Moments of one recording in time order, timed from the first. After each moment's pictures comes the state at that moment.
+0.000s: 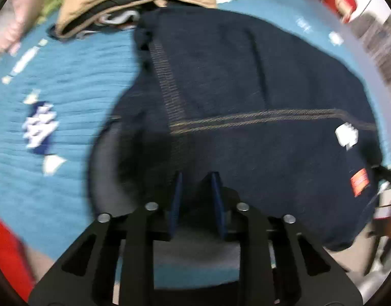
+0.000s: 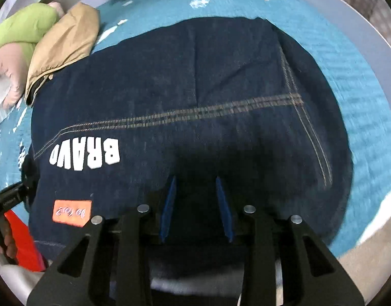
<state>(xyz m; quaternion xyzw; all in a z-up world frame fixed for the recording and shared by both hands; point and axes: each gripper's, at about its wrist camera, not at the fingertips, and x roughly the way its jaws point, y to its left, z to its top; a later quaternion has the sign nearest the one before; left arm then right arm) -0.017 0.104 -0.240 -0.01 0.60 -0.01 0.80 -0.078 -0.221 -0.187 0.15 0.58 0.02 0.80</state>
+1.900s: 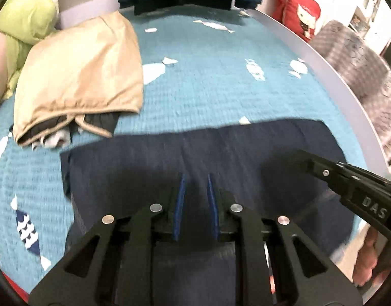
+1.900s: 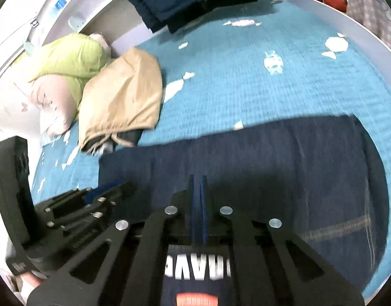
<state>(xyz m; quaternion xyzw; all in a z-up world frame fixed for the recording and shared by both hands) 0.113 0.018 -0.174 0.01 0.49 -0.10 0.87 0.033 -0.150 -0.122 0.18 0.46 0.13 0.86</state>
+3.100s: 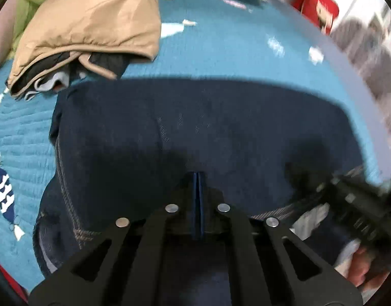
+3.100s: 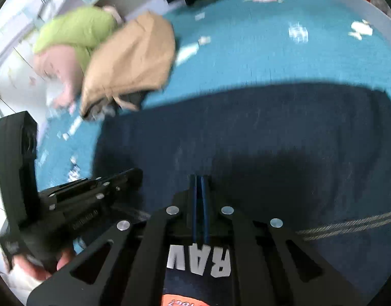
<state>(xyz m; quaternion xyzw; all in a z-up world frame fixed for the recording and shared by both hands) 0.071 0.047 -0.235 -0.02 0.53 -0.08 0.84 -0.007 -0.149 -0.177 0.14 0.51 0.18 0.83</state>
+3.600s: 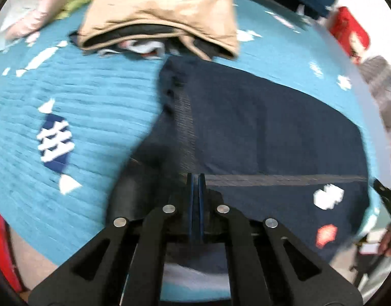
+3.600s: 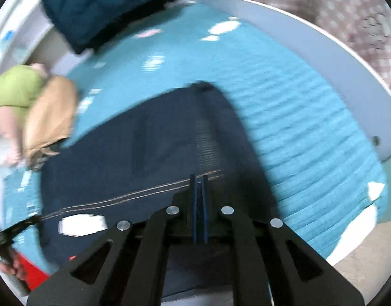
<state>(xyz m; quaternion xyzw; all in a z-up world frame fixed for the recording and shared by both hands) 0.012 0.131 -0.203 -0.10 0.55 -0.02 0.83 -0.092 -0.287 -0.138 0.21 0.46 0.01 0.86</state>
